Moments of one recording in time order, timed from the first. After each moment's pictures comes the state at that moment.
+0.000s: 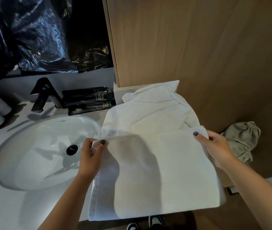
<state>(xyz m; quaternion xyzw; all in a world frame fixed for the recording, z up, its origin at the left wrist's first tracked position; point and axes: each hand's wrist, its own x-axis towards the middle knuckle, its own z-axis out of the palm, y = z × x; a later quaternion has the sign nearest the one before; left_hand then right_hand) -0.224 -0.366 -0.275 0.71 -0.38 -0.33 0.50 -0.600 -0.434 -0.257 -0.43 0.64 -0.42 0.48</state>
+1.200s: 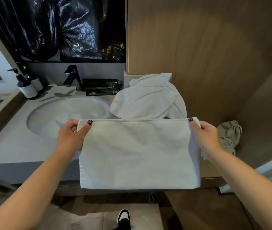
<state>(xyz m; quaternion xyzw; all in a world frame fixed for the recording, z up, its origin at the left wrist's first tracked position) -0.221 -0.192 -0.189 0.68 -0.32 -0.32 0.58 -0.593 -0.281 -0.199 -0.52 0.60 -0.48 0.37</state>
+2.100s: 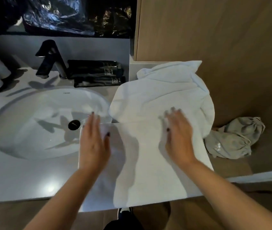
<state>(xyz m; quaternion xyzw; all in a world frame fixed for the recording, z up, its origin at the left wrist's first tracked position) -0.212 -0.320 -0.301 0.73 -0.60 -0.02 0.32 -0.463 -0.388 -0.291 -0.78 0.54 -0.31 0.05</state>
